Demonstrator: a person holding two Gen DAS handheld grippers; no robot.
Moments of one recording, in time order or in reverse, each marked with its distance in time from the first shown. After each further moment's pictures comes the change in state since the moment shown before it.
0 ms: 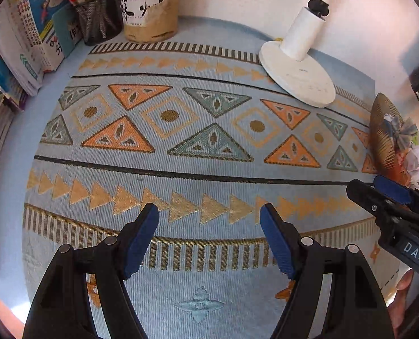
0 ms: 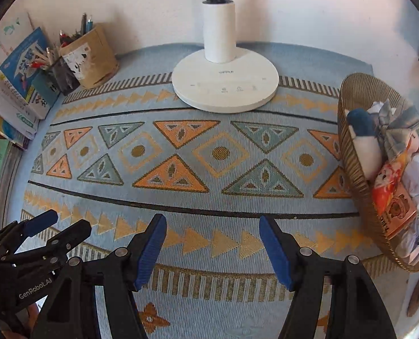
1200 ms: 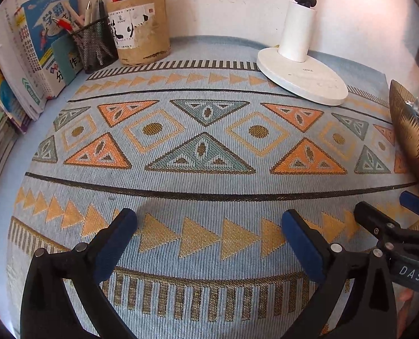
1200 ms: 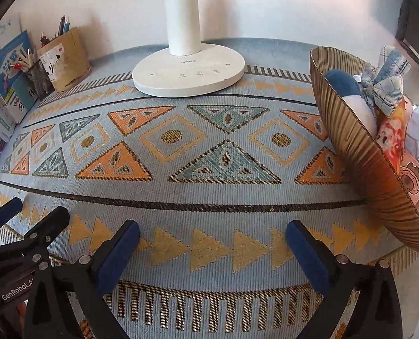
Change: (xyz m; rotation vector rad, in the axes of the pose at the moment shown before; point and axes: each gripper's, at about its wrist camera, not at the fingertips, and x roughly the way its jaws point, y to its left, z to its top) left arm 0.027 -0.042 -0.030 0.062 -0.232 0.134; right arm 0.030 -0.026 -0.037 0.019 -0.178 -0.071
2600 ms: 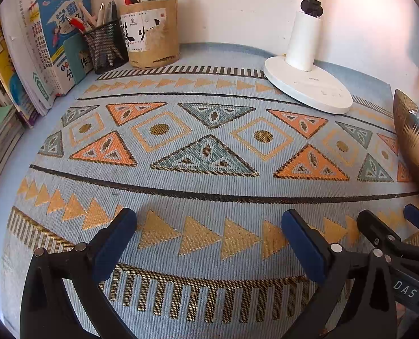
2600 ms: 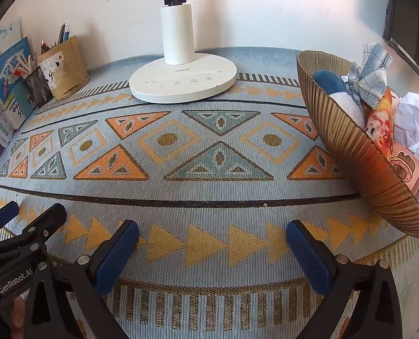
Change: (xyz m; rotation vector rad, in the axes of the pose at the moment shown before) left arm -0.010 0.009 -0.001 -0.046 -0.039 0.018; right arm -0.001 -0.001 -0.011 0.013 -0.069 -0.016
